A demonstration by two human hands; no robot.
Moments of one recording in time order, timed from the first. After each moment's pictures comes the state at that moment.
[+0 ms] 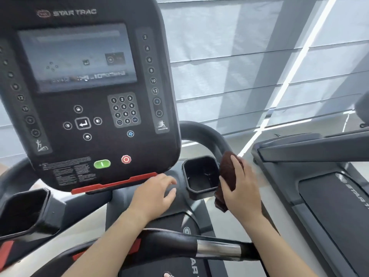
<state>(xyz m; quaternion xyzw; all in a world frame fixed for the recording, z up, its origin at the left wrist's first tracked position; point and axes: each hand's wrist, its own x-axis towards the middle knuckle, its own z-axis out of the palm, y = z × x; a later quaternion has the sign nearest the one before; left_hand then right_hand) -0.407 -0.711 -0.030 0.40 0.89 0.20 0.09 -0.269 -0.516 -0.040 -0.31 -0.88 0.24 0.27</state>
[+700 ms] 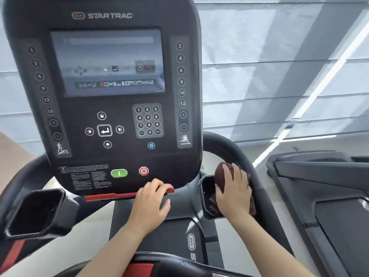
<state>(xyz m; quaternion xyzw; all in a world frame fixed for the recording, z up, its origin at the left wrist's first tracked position) -0.447 -0.741 -0.054 0.35 0.91 0.21 0.01 -0.364 -0.520 -0.062 -0.32 -0.93 0.17 0.07</state>
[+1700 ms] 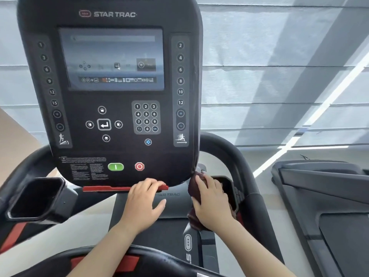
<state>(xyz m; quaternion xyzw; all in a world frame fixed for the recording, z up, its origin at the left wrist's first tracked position) -0.435 -0.739 -0.063 0.28 0.93 0.21 -0.02 -0.359 -0.545 -0.052 -0.14 -0.97 0.20 -0.01</state>
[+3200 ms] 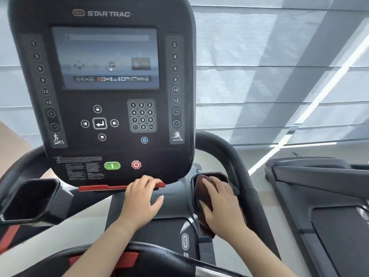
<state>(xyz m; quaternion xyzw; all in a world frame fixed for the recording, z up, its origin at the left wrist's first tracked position) -0.437 -0.737 -0.064 0.27 0.94 0.20 -0.01 -0.319 -0.529 -0.040 -0.13 -0.97 0.21 0.05</state>
